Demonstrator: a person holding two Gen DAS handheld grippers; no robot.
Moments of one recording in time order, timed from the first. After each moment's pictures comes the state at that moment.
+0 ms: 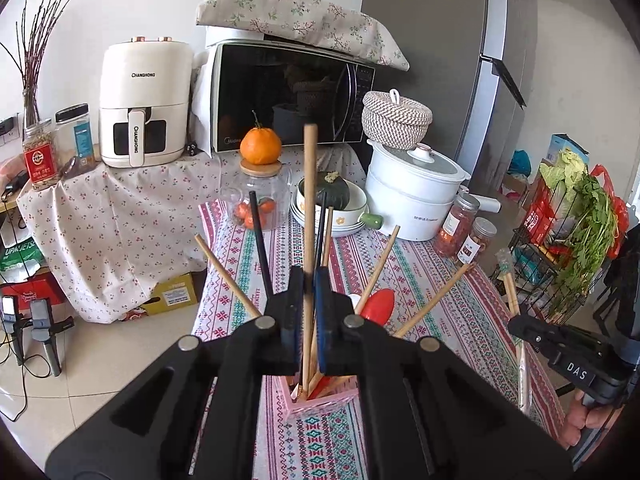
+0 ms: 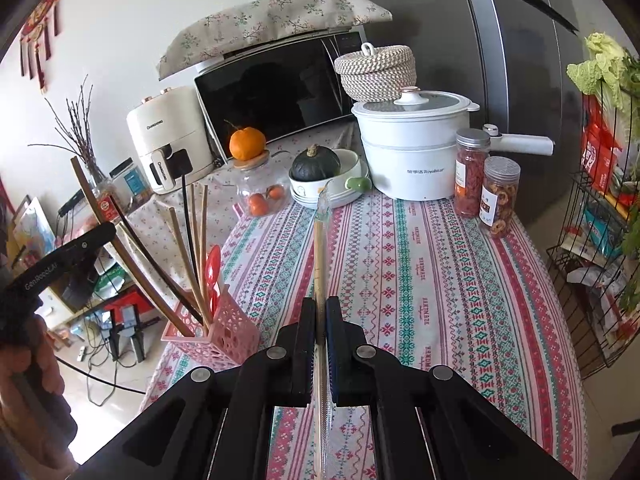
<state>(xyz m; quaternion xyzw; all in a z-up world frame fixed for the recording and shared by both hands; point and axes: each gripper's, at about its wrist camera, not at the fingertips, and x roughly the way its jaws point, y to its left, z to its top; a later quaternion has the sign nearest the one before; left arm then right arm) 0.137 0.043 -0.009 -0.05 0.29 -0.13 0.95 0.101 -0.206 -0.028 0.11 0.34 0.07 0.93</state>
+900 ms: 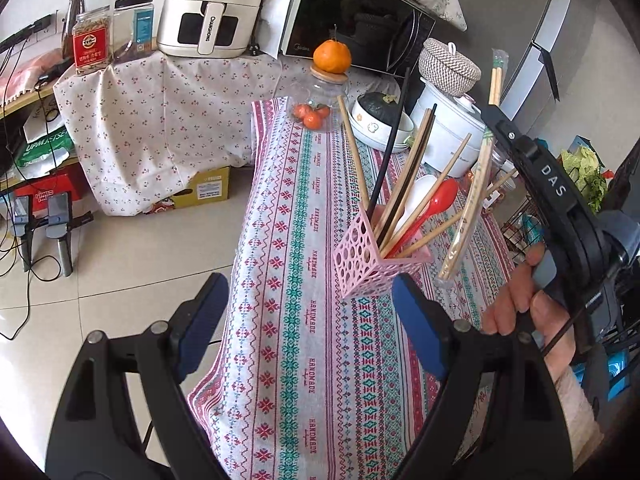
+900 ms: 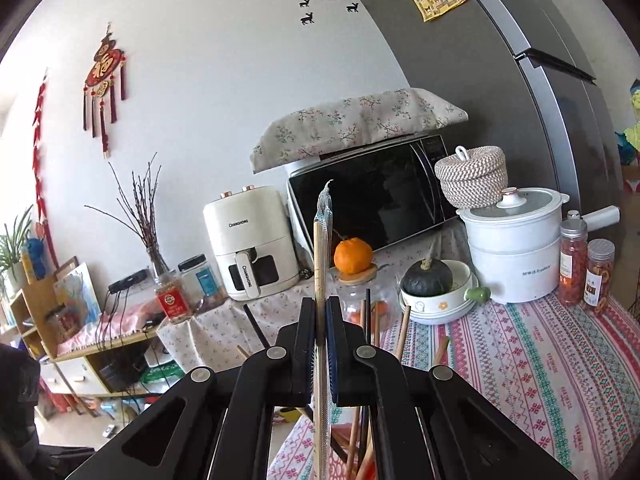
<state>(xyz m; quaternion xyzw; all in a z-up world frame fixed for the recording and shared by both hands) 0.086 0.135 -0.047 -0.11 0.43 -0.11 0.89 0.128 -0.061 -0.003 0.14 0.11 0.11 0.98</state>
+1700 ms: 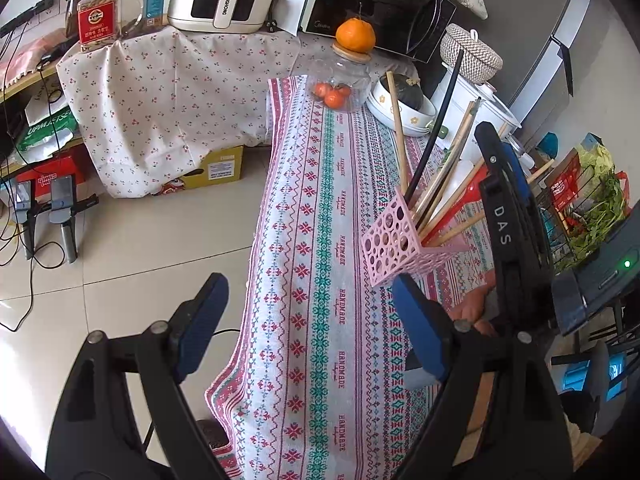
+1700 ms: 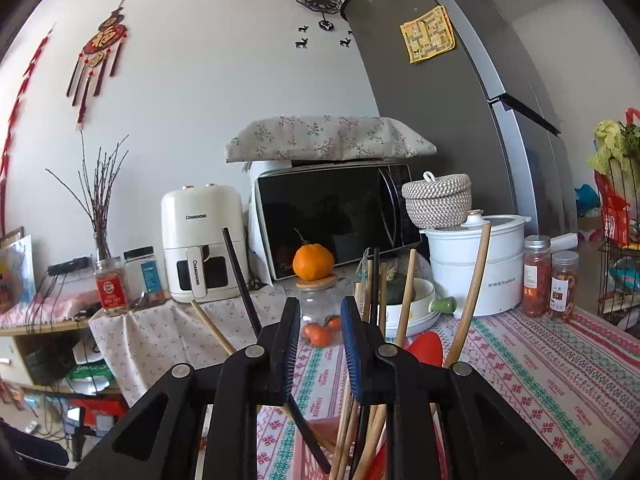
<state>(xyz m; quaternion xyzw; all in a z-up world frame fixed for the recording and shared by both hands) 0.102 0.156 -0.067 -0.11 0.47 -0.10 0.87 0.113 -0.019 -0.058 0.08 0.05 0.01 1.00</state>
